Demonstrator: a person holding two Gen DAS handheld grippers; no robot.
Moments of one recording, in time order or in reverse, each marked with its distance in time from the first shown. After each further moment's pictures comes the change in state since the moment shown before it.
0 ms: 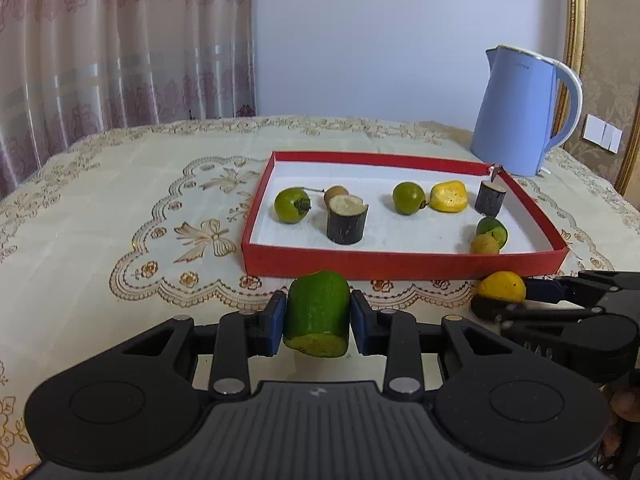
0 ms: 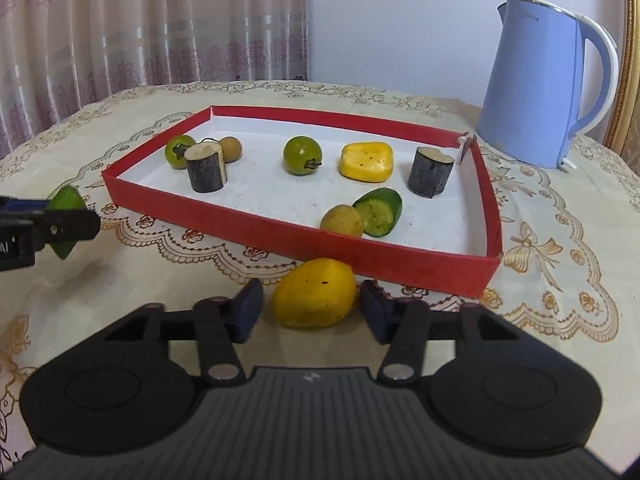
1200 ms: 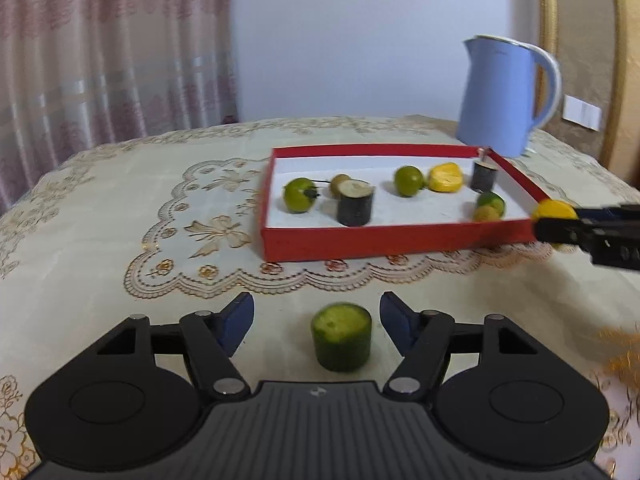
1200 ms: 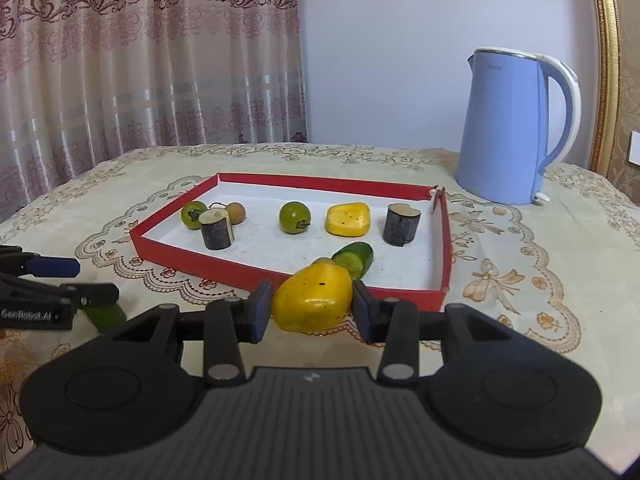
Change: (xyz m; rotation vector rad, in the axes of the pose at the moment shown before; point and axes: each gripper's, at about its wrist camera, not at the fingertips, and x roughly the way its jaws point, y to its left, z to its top) left arm -0.008 0.022 -0.022 0.106 -0.036 -0.044; right arm -0.057 -0.018 -0.002 0.041 -0.168 0.037
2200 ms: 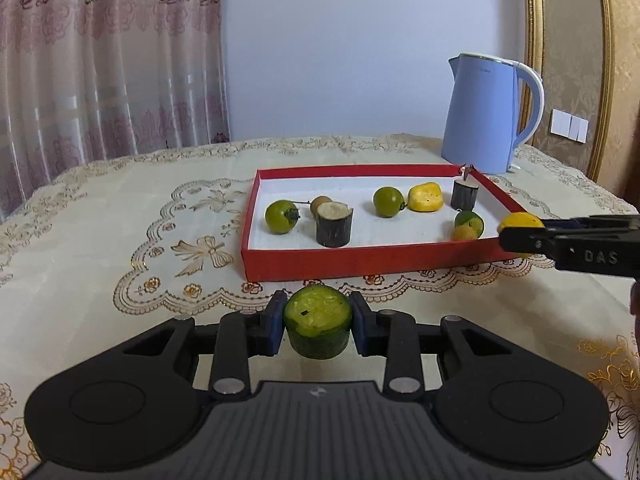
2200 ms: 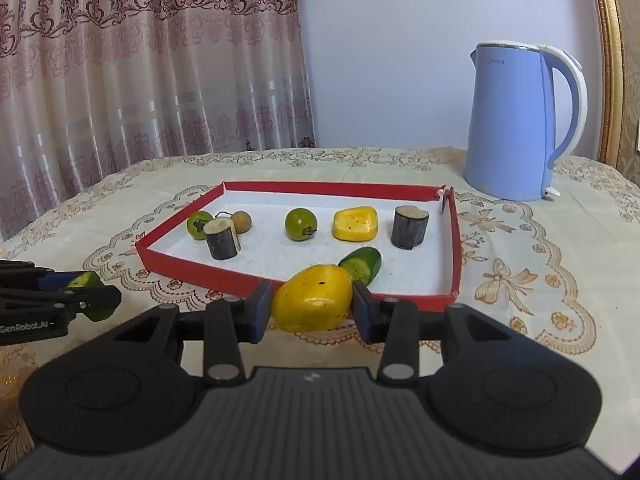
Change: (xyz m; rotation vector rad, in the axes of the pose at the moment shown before) left arm -0.011 -0.011 0.006 -0.010 -0.055 -0.022; right arm 0.007 -0.006 0.005 0.039 -0.016 0.041
